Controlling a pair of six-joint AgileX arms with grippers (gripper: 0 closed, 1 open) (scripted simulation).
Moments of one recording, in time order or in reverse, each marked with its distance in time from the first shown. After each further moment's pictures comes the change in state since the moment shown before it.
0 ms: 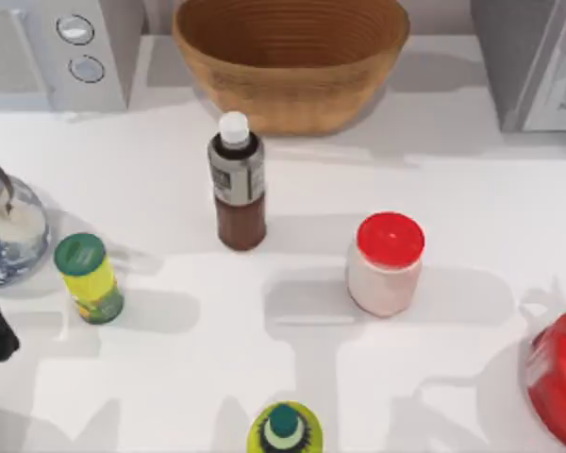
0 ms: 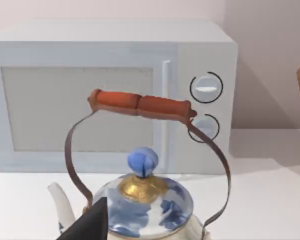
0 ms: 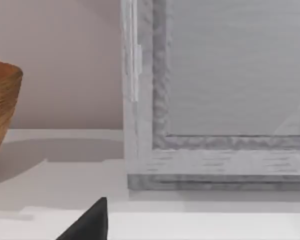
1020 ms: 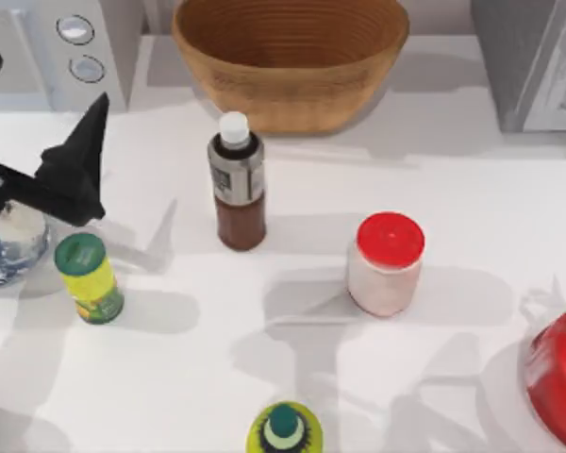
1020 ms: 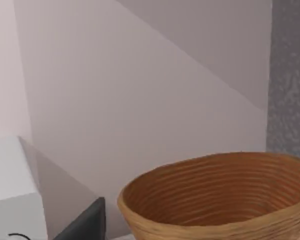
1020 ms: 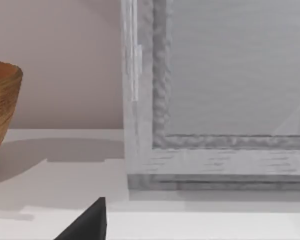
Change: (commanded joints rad) left arm -0.148 1.014 0.324 0.820 0.323 0.024; right arm 0.000 0.000 0.000 0.000 0.000 0.000
